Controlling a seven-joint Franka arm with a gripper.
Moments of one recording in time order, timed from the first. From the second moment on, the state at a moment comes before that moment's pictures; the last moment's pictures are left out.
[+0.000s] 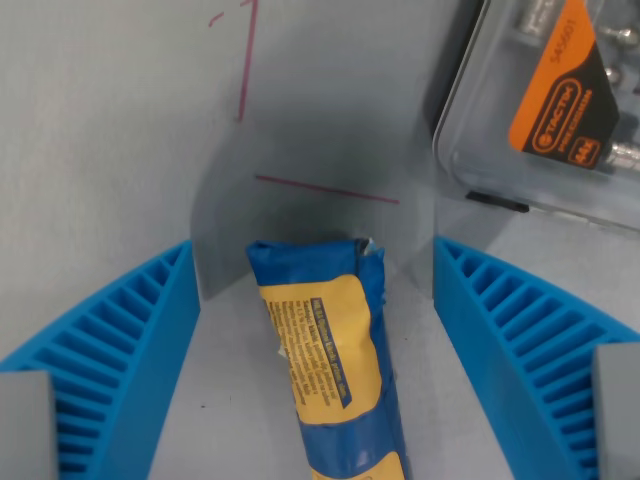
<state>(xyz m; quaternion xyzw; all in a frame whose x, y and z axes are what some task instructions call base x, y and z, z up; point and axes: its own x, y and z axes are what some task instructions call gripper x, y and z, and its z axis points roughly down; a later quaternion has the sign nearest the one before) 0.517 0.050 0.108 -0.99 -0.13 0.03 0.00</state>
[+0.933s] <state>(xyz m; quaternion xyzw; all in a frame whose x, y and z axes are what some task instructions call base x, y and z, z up) 0.522 0.051 0.122 -0.99 -0.13 0.01 0.00</state>
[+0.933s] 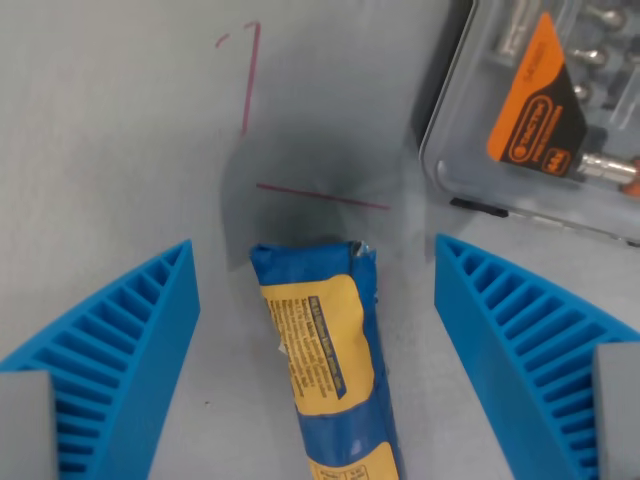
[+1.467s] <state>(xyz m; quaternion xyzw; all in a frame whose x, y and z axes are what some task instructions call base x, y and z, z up) 0.524 0.051 0.136 -0.99 -0.13 0.01 0.00</state>
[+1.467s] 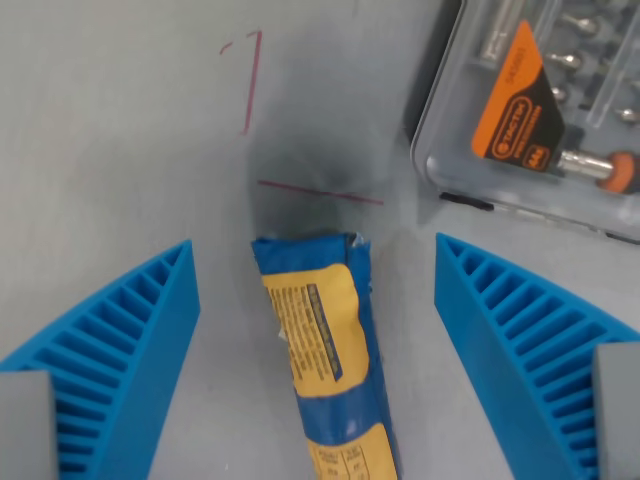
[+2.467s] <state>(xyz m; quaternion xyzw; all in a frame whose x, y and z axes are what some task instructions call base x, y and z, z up) 0.523 0.050 0.162 -0.99 -0.13 0.01 0.00</state>
